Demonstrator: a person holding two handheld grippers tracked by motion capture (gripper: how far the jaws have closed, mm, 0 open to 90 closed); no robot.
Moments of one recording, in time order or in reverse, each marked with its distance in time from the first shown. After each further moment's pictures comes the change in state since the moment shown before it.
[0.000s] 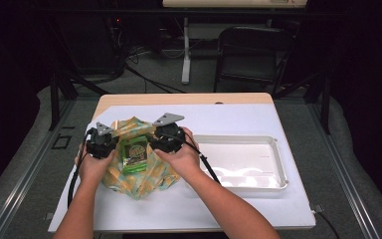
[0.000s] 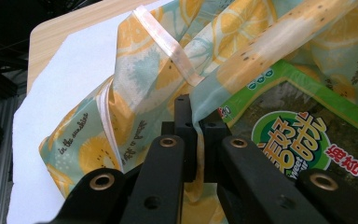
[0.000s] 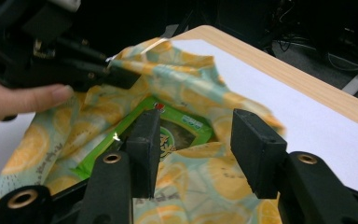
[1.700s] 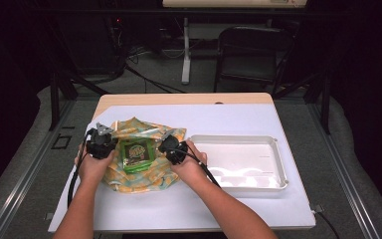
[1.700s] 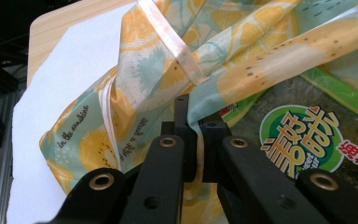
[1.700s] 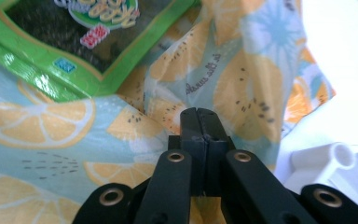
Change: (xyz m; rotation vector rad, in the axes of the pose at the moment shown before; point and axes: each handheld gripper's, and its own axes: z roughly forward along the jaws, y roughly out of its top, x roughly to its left) left arm 0.003 -0.003 0.005 0.024 0.009 0.001; right arm -0.007 -0.053 0.034 0.382 -0.112 -0.108
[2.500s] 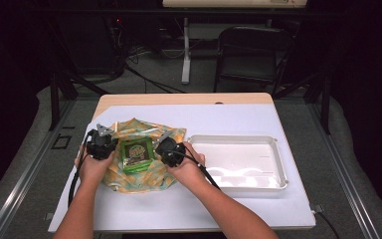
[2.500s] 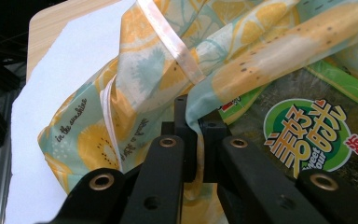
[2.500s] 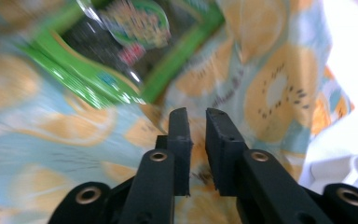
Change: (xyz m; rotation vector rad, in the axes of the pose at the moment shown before) left arm -0.001 -0.003 0.002 0.007 0.004 0.001; right arm 0.009 0.003 -0.013 -0.054 0.062 0.002
